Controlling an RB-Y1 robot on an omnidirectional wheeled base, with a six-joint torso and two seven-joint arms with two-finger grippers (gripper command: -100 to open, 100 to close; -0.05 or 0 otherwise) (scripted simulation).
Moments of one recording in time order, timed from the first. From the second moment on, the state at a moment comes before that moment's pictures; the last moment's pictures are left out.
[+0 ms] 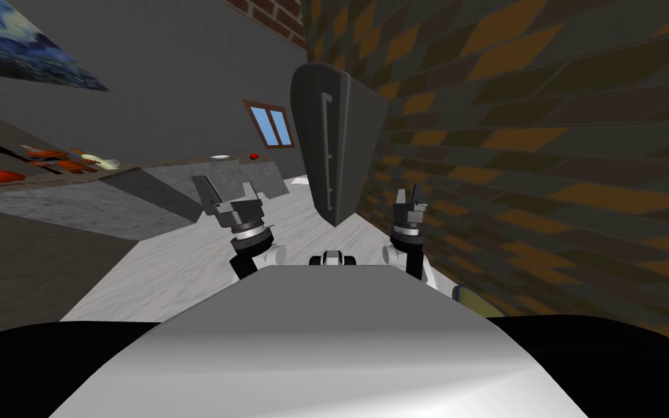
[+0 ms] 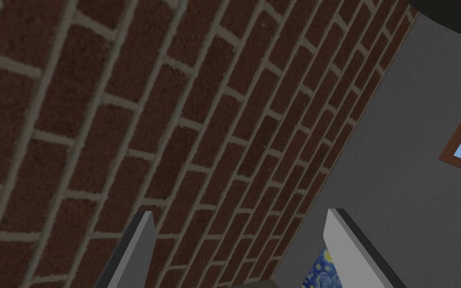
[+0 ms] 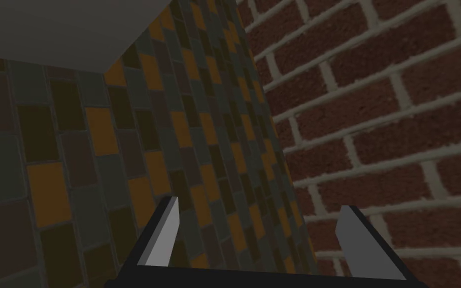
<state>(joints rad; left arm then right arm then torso) 0.48 -0.04 0.02 -2.38 0.08 -0.65 -0.05 0.45 -0.07 -0.08 -2.31 0.08 -0.56 0.07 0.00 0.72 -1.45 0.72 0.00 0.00</state>
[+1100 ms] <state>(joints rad) 0.48 -0.04 0.02 -2.38 0.08 -0.65 -0.05 0.44 -0.37 -0.25 -2.25 0.24 -0.62 0.09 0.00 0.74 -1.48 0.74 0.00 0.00</state>
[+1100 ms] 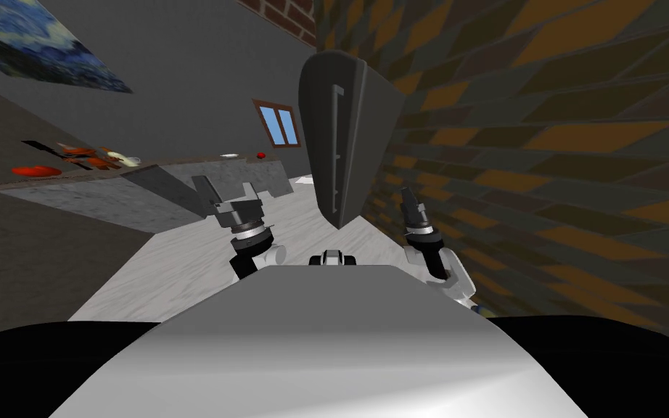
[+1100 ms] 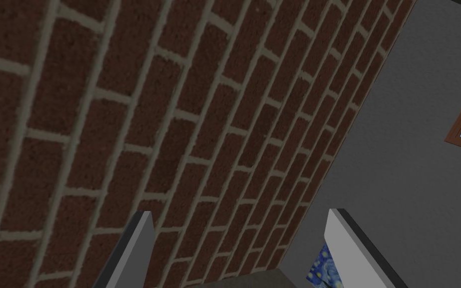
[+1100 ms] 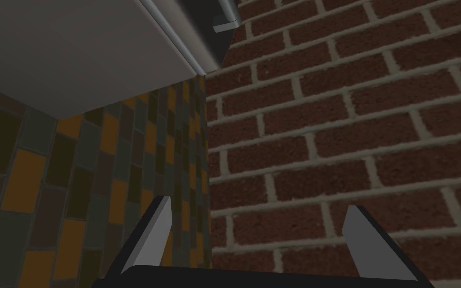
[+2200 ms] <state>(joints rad) 0.48 -0.04 0.02 -2.38 0.08 -0.65 -0.05 0.43 -0.66 -0.43 -2.18 0.40 -0.68 0.11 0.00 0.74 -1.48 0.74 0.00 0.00</state>
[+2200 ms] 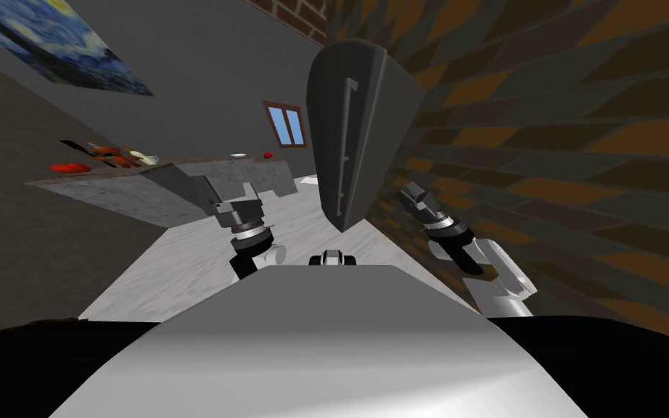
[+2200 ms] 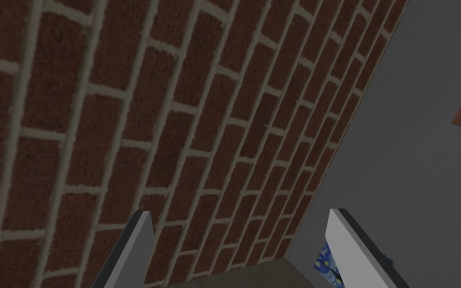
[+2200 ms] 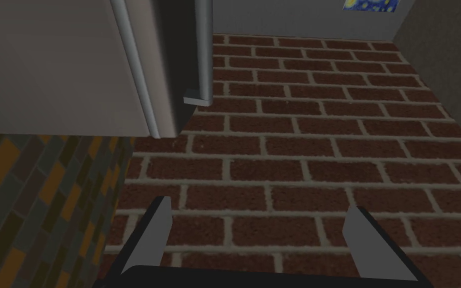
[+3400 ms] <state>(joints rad) 0.48 -0.04 0.02 -2.38 0.08 -0.65 -0.05 0.41 -1.01 -0.65 -2.08 0.59 -0.75 0.13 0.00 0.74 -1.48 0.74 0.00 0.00</state>
